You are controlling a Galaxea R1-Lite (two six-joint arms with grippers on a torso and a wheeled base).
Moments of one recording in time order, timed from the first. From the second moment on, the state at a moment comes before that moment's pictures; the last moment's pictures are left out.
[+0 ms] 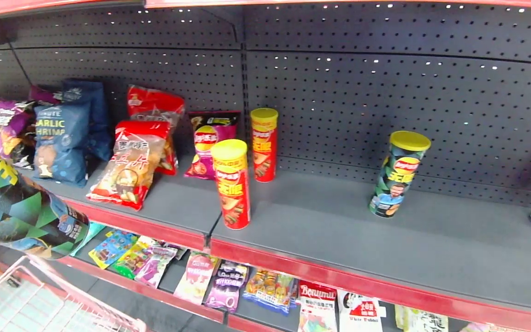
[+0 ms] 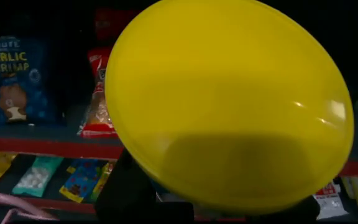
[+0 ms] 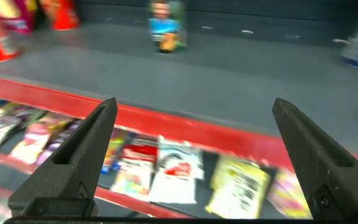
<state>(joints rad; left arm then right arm) 0.13 0.82 -0.69 -0.10 -0.35 0.03 0.00 0.00 0.00 0.00 0.01 0.00</state>
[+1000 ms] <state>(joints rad) 0.04 0.75 -0.68 0.09 -0.42 0.03 0.01 0.01 0.00 0.00 0.01 0.00</state>
